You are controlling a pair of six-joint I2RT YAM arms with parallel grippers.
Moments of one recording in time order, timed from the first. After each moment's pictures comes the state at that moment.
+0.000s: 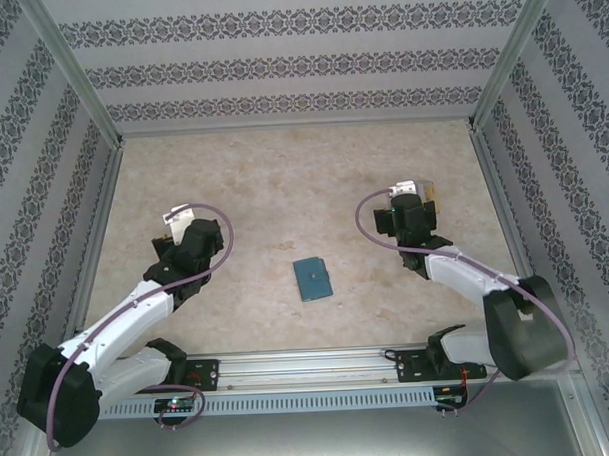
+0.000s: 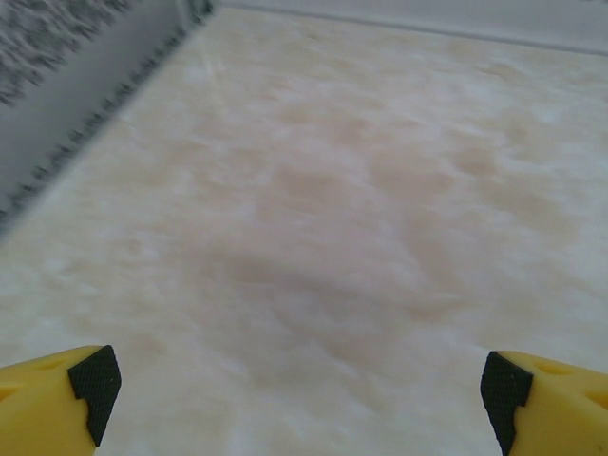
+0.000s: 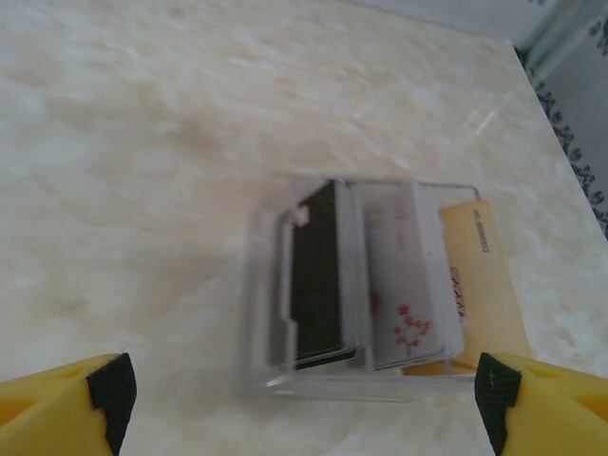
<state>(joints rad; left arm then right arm) -0.44 1.01 0.55 -0.25 -0.76 -0.45 0.29 1.32 0.56 0.15 0.39 -0.01</state>
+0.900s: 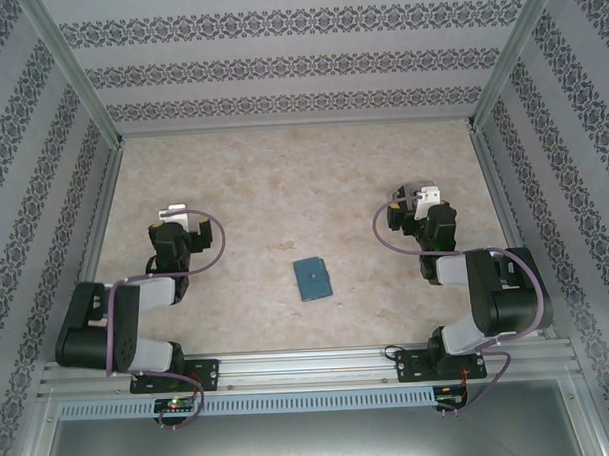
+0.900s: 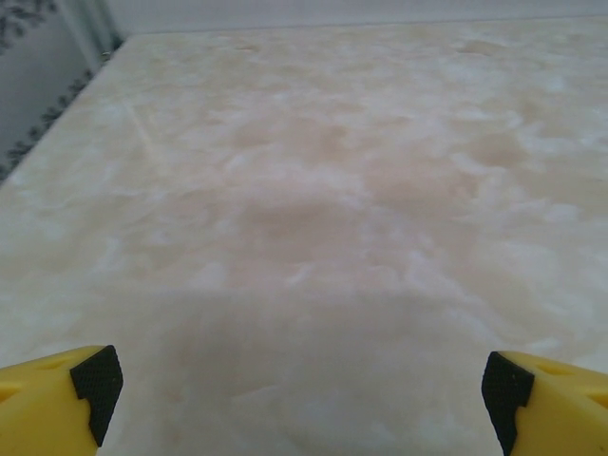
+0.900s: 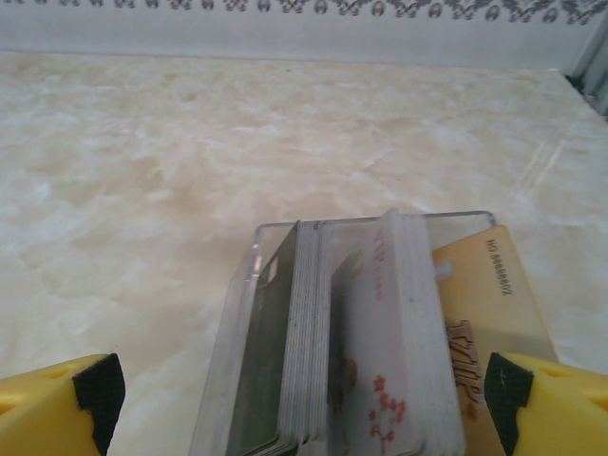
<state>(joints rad) -0.04 1.43 0.34 0.66 -0.22 -0.02 0.00 1.51 0.37 0.79 -0.01 0.00</state>
